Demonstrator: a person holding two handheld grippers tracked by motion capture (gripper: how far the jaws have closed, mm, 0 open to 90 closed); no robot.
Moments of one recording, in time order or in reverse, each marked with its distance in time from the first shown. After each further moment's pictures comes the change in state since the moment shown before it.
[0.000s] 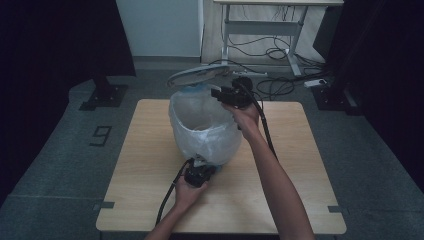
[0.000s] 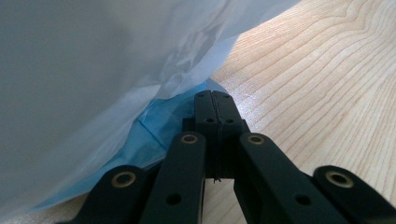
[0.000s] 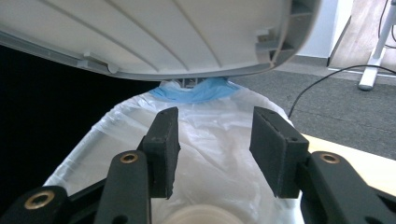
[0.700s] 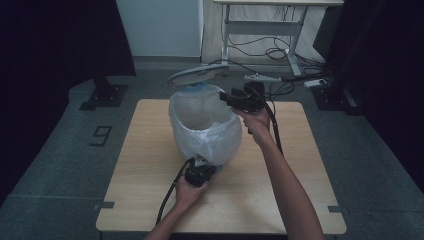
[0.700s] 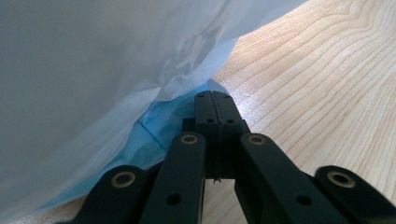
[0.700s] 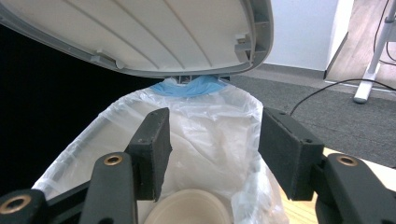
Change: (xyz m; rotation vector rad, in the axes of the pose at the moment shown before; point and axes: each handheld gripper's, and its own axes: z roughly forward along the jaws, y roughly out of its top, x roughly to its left) left arm -0.001 0.002 0.000 0.010 0.009 0.007; right arm -0.010 -0.008 -0.033 -0.045 0.015 -0.036
